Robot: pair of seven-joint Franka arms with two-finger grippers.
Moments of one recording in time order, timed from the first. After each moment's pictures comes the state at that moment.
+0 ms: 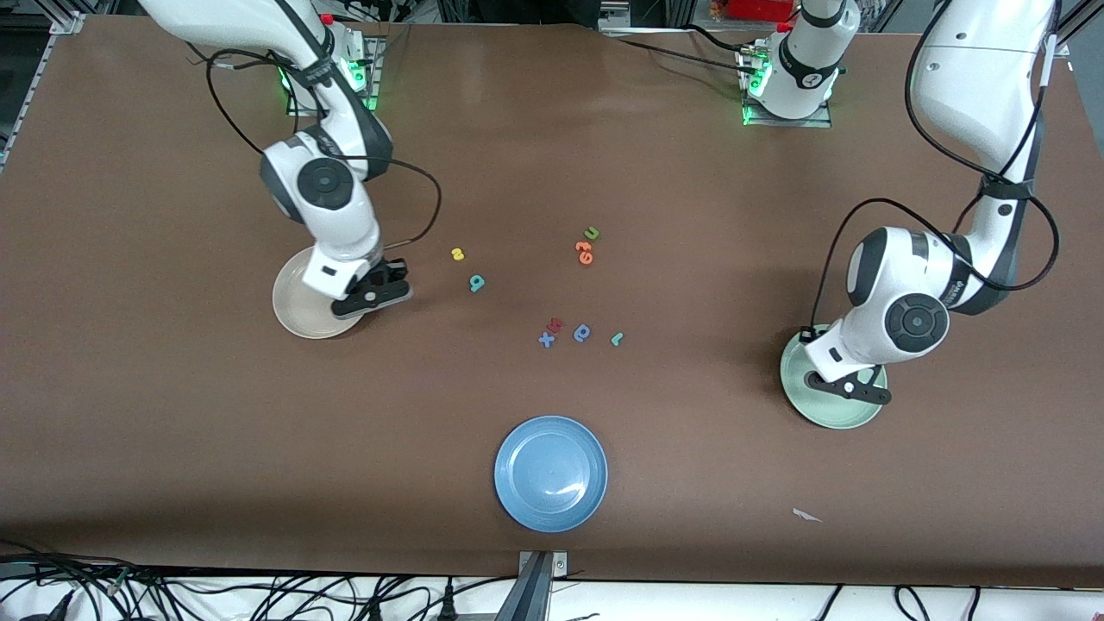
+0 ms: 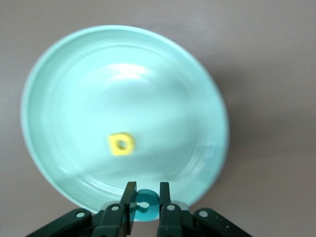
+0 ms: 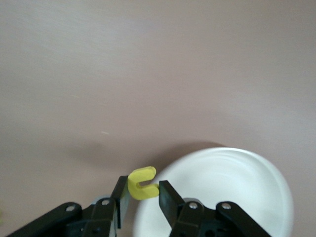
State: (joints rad) left arm -0.06 0.59 -0.01 -1.73 0.22 2.13 0.10; right arm 0.07 0.32 0.29 -2.14 -0.42 2.44 0.23
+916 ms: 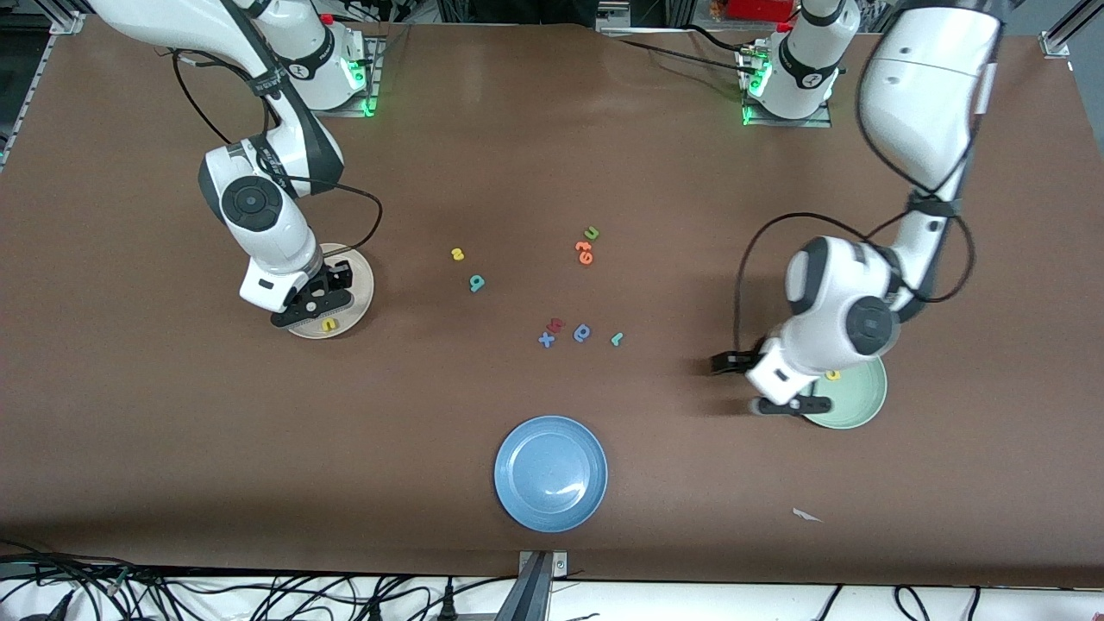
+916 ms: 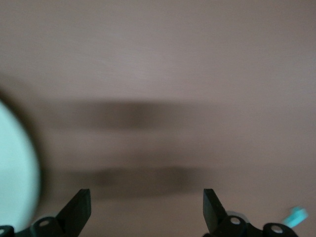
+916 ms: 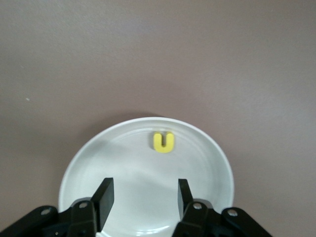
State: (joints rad) left arm -0.23 0.67 -0.06 -1.65 -0.16 2.31 -0.29; right arm -0.05 0.31 0.31 -2.17 -0.36 2.42 0.12
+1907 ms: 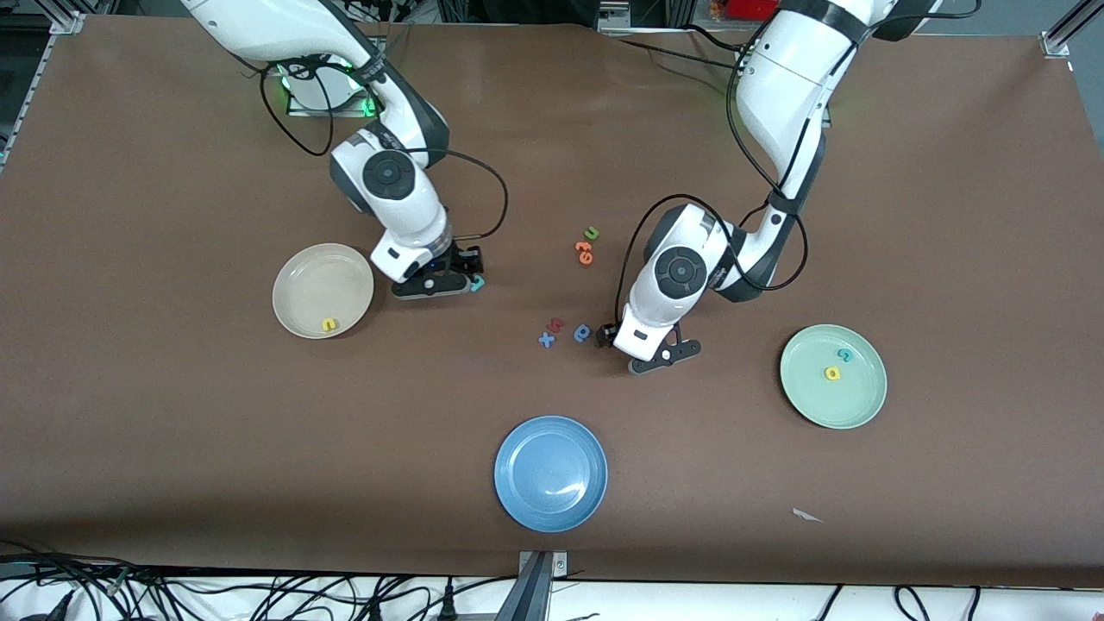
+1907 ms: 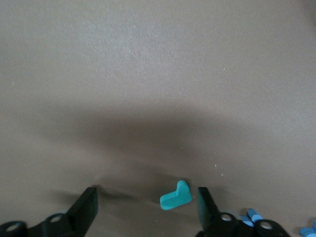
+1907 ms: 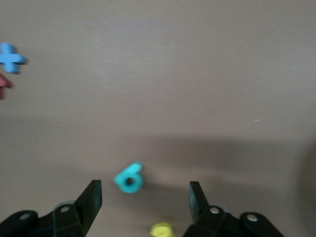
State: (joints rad) left arm -0.51 0.76 -0.05 -1.65 -0.10 2.42 -0.84; right arm 0.23 0.47 0.40 -2.06 -0.27 2.56 0.71
